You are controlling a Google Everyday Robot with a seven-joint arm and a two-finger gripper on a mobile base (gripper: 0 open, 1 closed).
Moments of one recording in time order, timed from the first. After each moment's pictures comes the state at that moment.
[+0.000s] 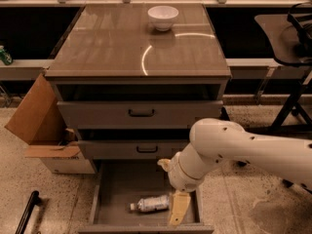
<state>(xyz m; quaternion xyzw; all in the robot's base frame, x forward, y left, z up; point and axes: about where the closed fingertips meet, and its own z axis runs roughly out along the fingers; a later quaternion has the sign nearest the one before) 0.388 -0.032 0.614 -0.71 0.66 0.20 0.14</state>
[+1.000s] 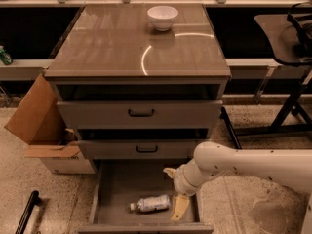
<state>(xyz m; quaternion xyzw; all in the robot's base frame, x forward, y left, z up) 0.441 -0.049 0.458 -0.70 0.66 0.22 0.17</state>
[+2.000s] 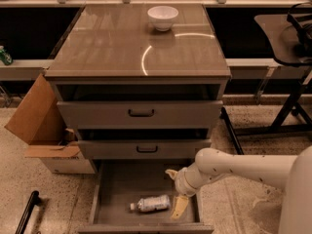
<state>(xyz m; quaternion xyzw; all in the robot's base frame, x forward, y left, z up) 0.465 -0.058 0.399 -0.68 0.67 0.23 0.19</state>
